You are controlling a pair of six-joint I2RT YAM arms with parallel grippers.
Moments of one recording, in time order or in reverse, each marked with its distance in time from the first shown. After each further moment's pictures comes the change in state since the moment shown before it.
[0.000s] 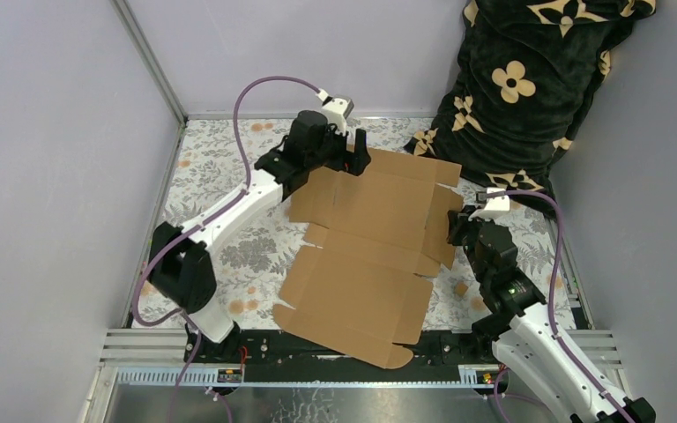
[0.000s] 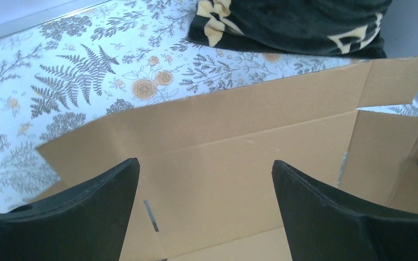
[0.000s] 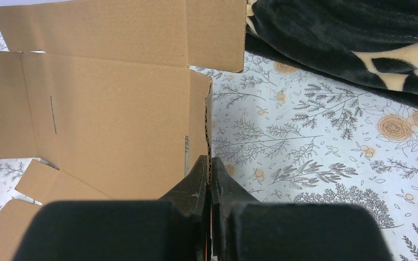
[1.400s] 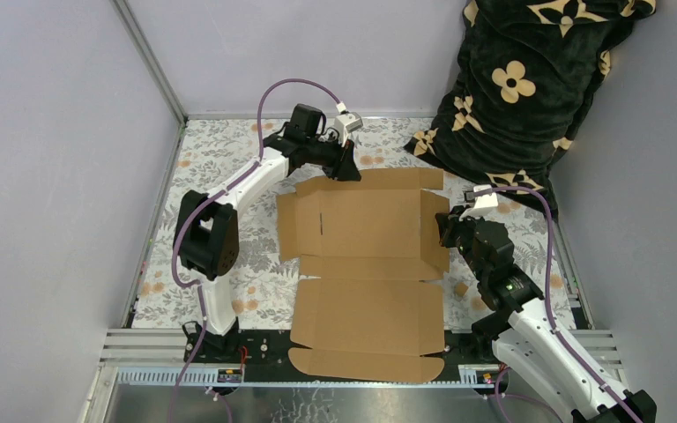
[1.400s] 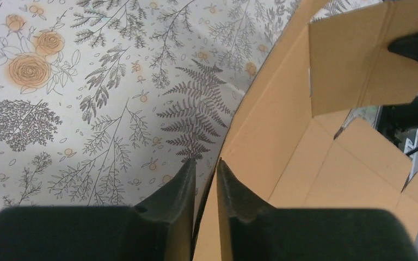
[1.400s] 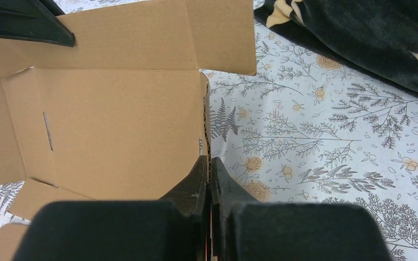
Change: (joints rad) left arm 0.170 0.309 0.210 -0.222 0.675 0.347; right arm 0.018 0.040 0.017 -0.002 -0.145 -0.022
